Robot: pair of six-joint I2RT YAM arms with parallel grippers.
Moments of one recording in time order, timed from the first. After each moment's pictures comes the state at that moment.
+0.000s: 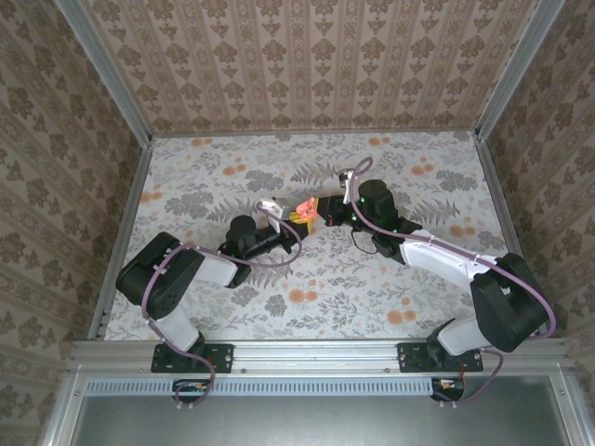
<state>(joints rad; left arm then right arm) -0.65 1.68 0.49 1.14 0.47 -0.28 0.54 1.44 0.82 0.28 -0.26 0.56</state>
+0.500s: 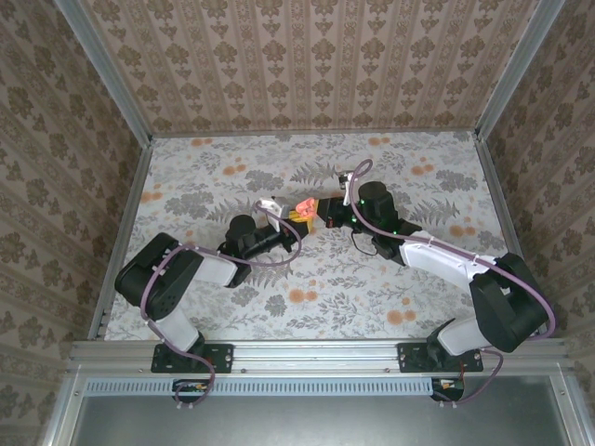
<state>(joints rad) -0.65 1.67 0.50 1.14 0.46 -0.30 0.55 1.44 0.81 0.29 -0.26 0.56</state>
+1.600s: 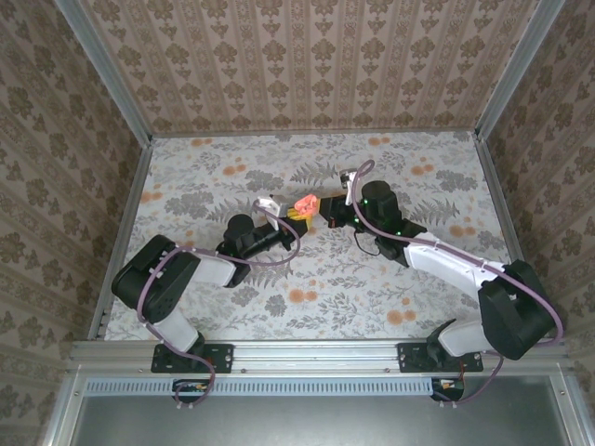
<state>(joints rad) -0.65 1.64 0.50 1.14 0.45 -0.30 0.55 1.39 0.82 0.24 -0.25 0.50</state>
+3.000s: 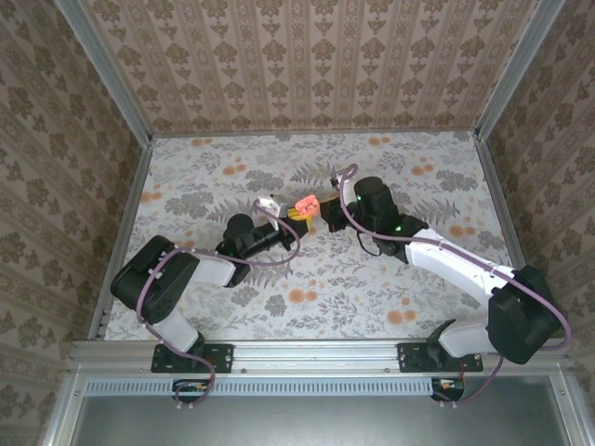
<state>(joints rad) -0.65 1.64 0.50 1.14 0.47 -0.29 0.59 1.35 0.92 -0.03 -0.13 0.26</state>
